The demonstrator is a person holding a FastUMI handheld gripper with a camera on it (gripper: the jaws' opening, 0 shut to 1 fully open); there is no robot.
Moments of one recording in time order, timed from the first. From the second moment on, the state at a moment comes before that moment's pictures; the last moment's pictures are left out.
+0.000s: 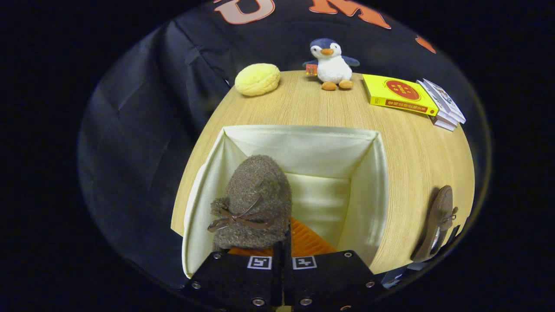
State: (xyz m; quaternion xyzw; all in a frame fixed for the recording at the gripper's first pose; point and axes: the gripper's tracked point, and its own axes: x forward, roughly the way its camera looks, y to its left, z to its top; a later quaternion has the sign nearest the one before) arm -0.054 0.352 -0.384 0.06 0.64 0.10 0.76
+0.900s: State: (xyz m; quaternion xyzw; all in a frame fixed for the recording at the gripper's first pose) arm -0.093 0.366 -0.357 0.16 0.68 0.23 0.68
